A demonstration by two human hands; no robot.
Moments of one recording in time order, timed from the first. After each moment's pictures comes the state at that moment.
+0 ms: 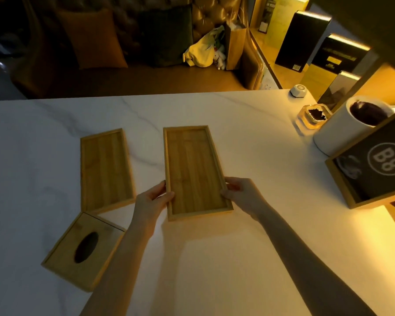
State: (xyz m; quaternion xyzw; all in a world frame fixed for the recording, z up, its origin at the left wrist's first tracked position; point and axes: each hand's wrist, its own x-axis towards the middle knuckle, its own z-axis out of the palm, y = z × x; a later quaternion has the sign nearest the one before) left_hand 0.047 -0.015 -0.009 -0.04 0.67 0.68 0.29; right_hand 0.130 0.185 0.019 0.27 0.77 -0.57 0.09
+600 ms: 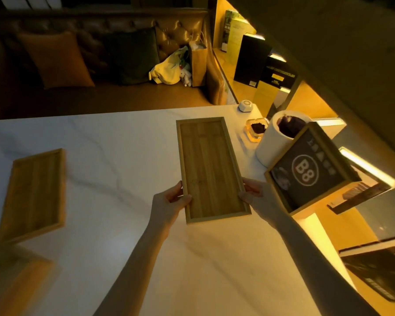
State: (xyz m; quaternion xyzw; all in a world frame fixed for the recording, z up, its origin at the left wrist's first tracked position) left_hand 0.128 0.188 0.023 0.08 0.73 0.63 0.26; right_hand 0.228 0.376 0.037 0.29 0.79 -0.55 -0.03
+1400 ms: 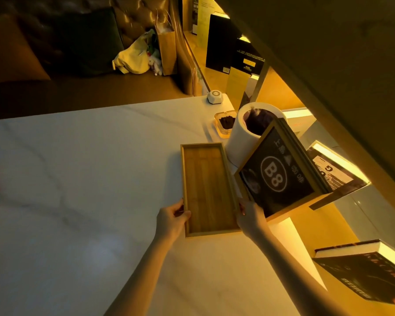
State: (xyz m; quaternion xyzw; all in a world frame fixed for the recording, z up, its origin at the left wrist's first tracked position) left_hand 0.138 0.299 -0.064 0.08 0.81 0.49 0.32; right_hand 0.245 0.453 -0.053 0.41 0.83 -0.38 0.03
